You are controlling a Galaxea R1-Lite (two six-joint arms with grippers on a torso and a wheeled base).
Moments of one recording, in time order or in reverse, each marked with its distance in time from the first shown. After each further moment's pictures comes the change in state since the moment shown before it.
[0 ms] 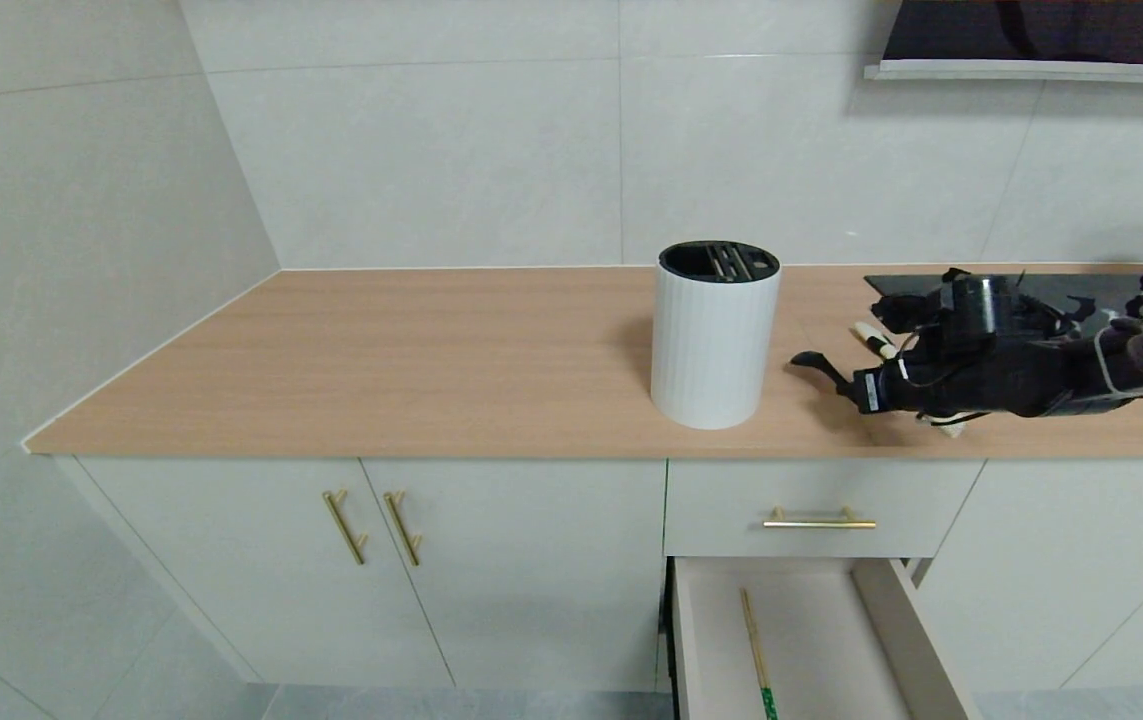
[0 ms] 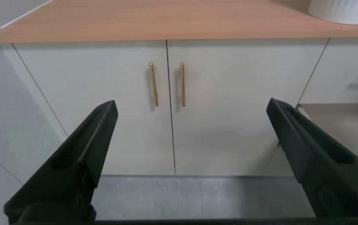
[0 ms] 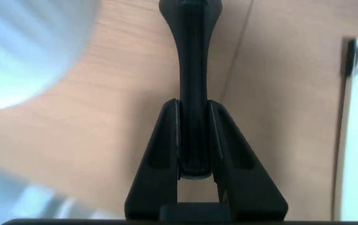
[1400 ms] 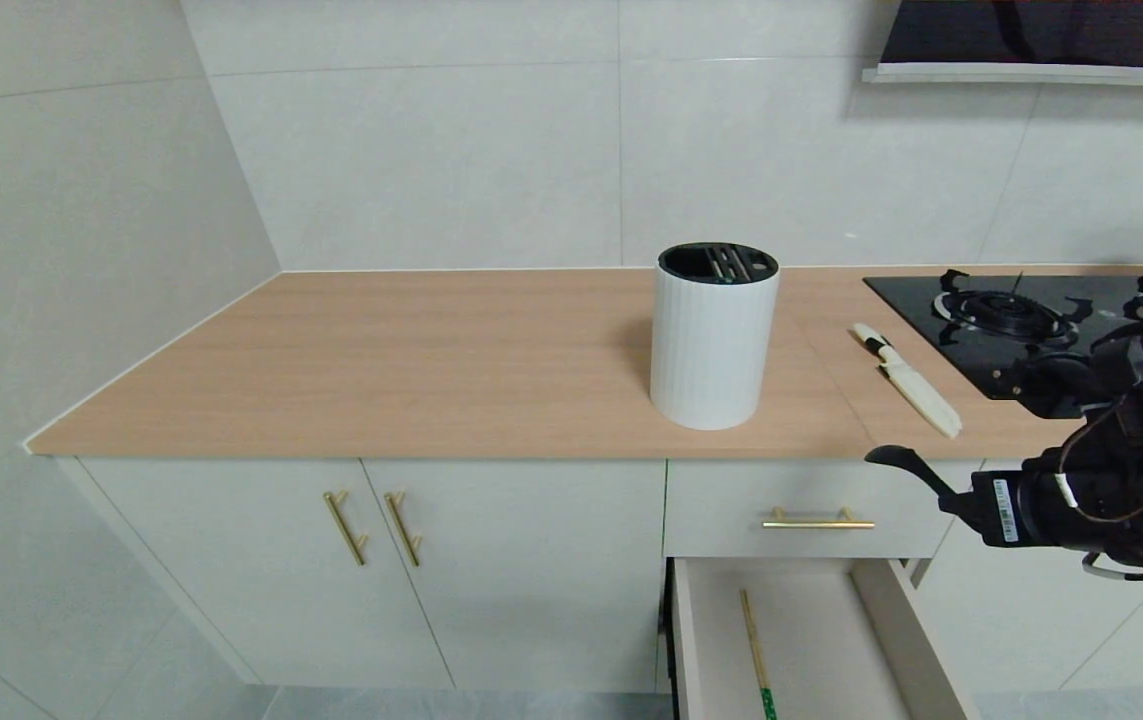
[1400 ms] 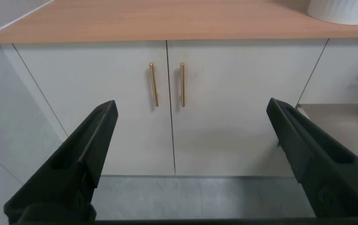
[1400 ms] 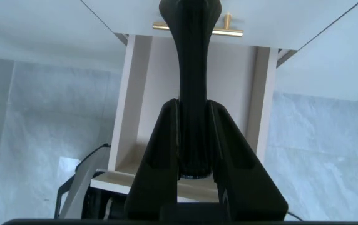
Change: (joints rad) left arm 0.000 0.000 0.000 0.000 0.000 0.000; right arm 0.167 -0.688 0.733 0.132 -0.222 0.220
